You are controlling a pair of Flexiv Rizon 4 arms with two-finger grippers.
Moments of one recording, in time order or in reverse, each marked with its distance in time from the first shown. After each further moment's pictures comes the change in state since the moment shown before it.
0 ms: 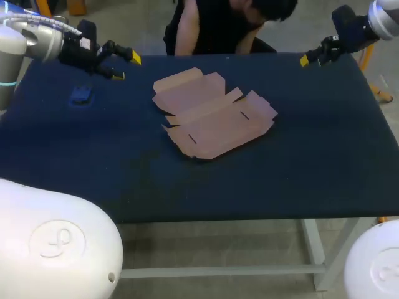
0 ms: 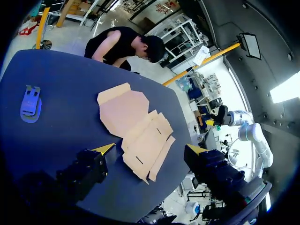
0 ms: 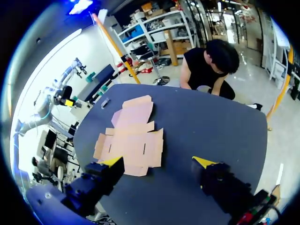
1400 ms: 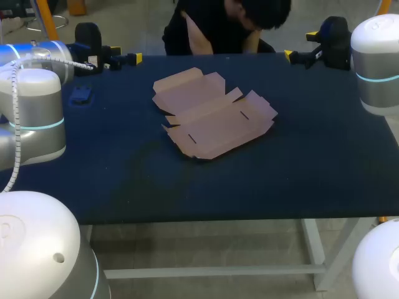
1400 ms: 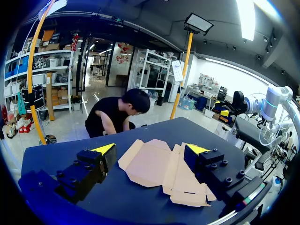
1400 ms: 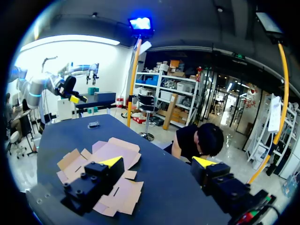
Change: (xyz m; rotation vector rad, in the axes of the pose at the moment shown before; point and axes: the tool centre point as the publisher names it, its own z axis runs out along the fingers) left arm -0.009 -0.047 0.001 0.457 -0.159 0.659; right arm 0.032 0.058 0.001 -0.588 -0.255 -0.487
